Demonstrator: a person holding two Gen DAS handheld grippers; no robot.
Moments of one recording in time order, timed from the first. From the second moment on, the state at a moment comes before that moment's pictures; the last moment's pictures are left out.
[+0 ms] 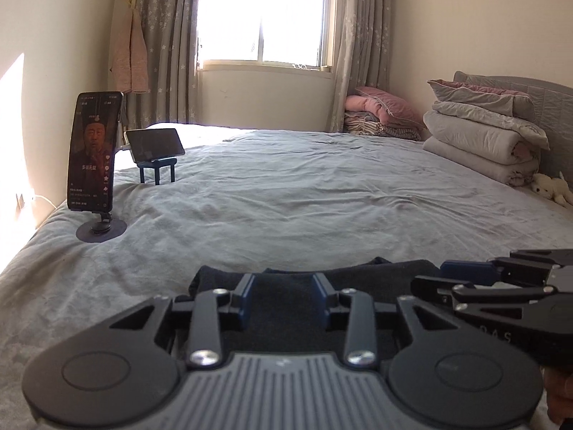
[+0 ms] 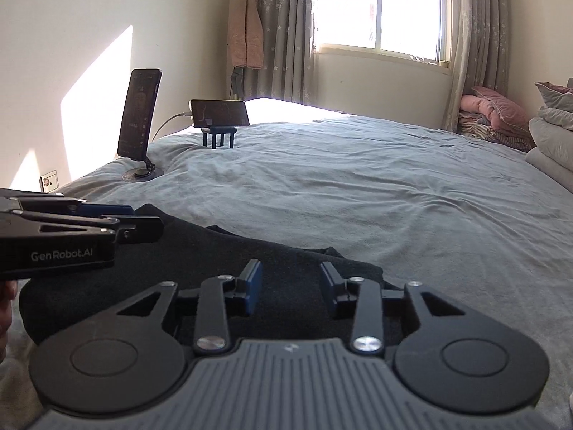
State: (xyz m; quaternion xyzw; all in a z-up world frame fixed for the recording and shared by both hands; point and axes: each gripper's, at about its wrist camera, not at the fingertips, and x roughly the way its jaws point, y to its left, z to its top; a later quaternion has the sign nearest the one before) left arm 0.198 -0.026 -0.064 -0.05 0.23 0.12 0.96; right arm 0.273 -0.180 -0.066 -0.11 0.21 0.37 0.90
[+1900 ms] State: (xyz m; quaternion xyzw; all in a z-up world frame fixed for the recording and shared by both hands) left arm 0.127 -0.002 -0.052 -0.14 0.36 0.14 0.91; right arm 0.268 -0.276 -0.044 -0.03 0.39 0.36 0.85
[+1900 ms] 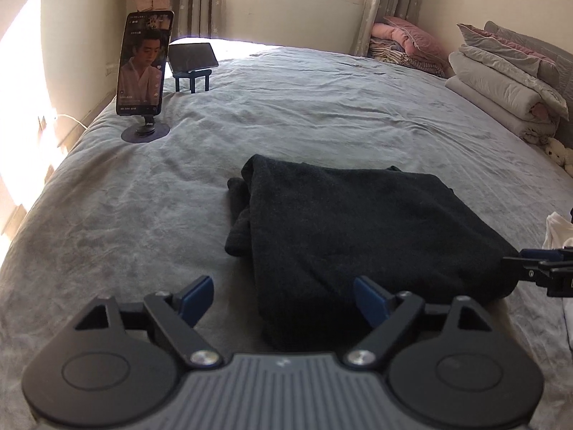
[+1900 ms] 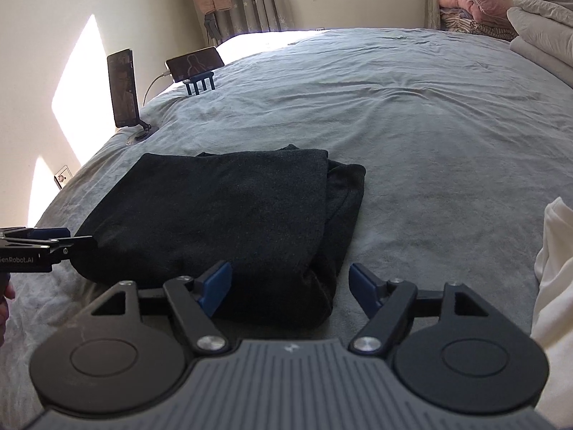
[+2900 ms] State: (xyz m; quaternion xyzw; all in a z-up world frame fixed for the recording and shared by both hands) left arm 0.187 0.058 -0.108 -0.31 0.31 0.06 0.90; right arm 0.340 -0.234 -0.086 0.03 0.44 0.40 0.80
